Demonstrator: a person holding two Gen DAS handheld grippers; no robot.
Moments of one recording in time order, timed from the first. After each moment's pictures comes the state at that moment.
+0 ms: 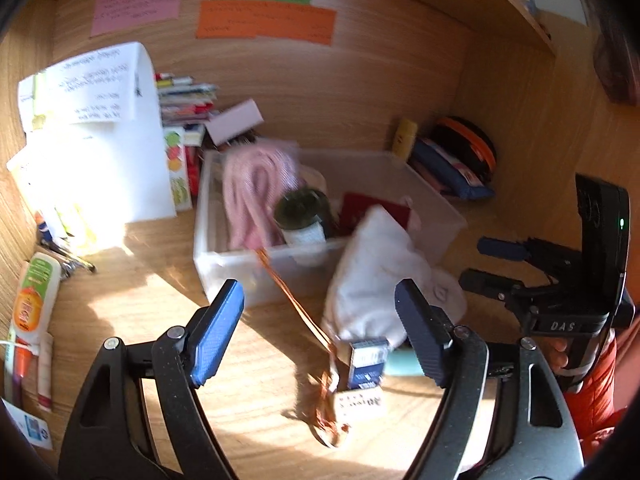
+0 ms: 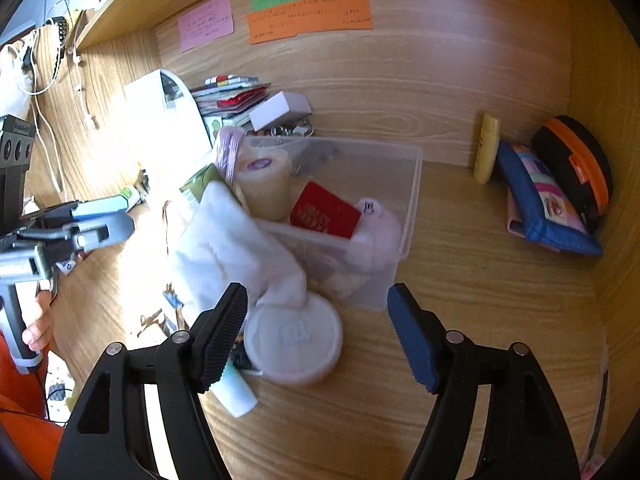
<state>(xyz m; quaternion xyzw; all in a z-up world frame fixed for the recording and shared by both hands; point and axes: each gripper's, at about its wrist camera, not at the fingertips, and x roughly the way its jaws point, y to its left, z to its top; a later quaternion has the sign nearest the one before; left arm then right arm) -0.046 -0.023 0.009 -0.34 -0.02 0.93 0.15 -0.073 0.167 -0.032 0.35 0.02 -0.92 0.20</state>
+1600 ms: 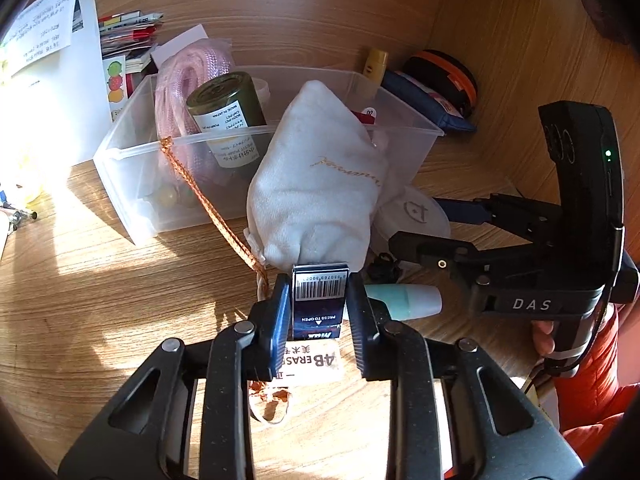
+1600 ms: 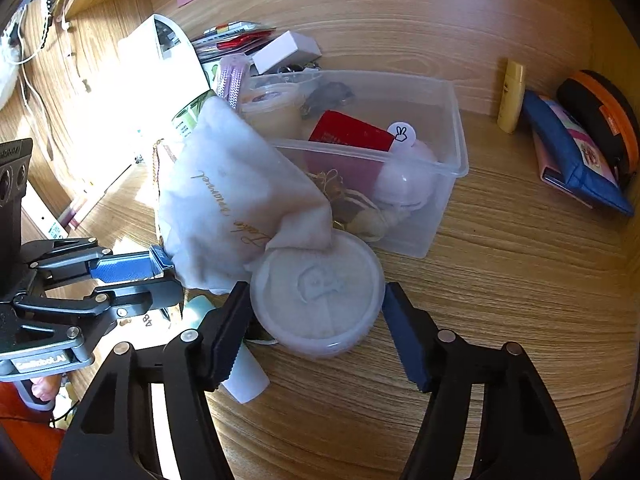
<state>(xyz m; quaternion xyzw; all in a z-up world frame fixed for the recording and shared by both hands) -0.040 0.016 -0.040 -0.41 -0.02 0.89 0.20 -0.076 0.140 -0.072 0.40 0.02 -0.89 0.21</state>
